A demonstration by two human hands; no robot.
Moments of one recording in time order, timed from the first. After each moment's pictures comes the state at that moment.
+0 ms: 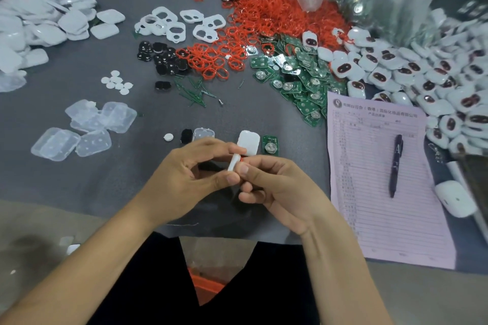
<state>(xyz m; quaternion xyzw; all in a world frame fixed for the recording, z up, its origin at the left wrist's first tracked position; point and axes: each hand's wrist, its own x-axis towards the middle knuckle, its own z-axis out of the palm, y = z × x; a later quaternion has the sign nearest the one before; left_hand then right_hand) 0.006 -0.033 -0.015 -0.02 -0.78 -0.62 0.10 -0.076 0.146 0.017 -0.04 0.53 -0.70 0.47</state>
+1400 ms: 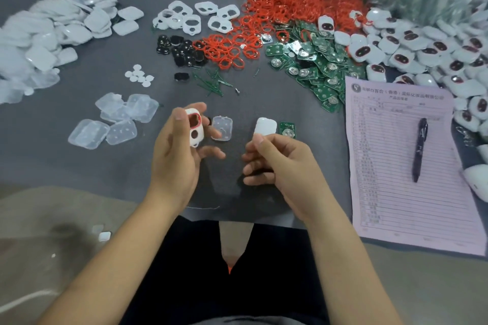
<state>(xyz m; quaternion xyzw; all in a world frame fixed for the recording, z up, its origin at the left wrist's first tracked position) 0.009 -0.031 -0.014 0.19 -0.52 -0.78 0.27 -0.062 0.129 0.005 -0.04 0.62 -0.71 0.34</state>
